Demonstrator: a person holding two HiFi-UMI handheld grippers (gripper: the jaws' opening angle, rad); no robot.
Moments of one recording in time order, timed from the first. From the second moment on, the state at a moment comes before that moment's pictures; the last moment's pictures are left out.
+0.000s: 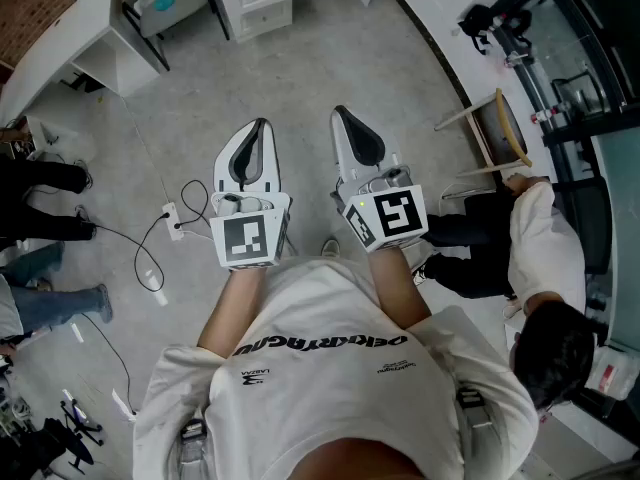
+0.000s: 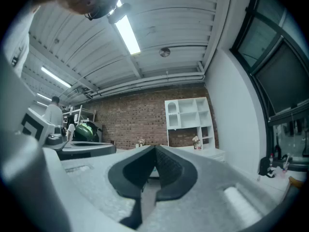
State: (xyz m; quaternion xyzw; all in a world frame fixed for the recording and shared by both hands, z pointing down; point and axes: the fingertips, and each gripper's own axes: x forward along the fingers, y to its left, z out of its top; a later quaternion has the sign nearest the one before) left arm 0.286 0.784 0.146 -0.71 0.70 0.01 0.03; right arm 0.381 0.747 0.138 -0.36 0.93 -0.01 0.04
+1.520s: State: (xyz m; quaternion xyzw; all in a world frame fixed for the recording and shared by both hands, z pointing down) left arm 0.109 0.450 0.186 -0.72 0.69 0.00 0.01; right arm 0.204 0.416 0.178 -0.38 0.92 -0.04 0.02
